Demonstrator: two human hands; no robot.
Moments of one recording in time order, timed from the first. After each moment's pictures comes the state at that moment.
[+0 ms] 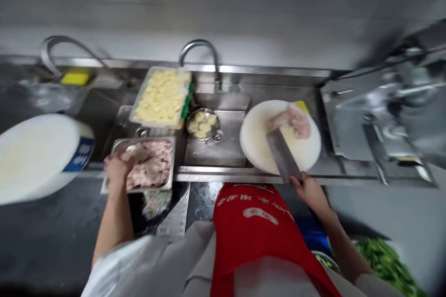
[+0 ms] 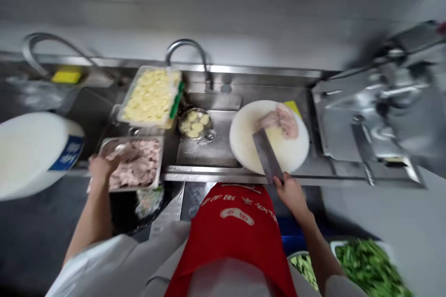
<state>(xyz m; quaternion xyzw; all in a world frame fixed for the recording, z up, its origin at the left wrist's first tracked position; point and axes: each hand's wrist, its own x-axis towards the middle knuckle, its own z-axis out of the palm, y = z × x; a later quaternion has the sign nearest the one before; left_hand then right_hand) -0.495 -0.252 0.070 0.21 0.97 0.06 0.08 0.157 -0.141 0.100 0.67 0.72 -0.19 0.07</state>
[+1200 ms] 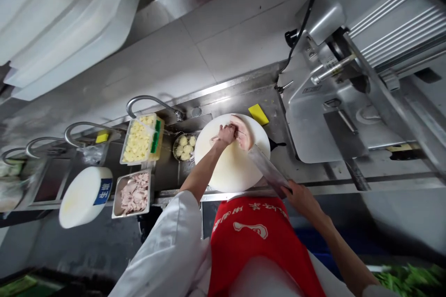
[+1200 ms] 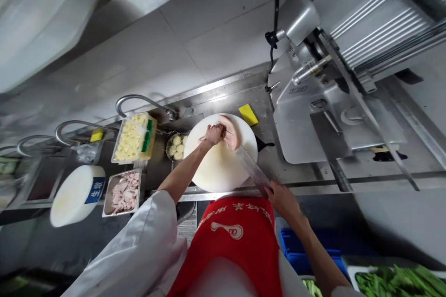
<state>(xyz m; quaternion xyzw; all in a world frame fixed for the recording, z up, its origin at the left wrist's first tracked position) 0.086 0.154 0.038 0.72 0.67 -0.12 0.12 0.415 -0.045 0.041 0.59 0.74 -0.33 0.07</state>
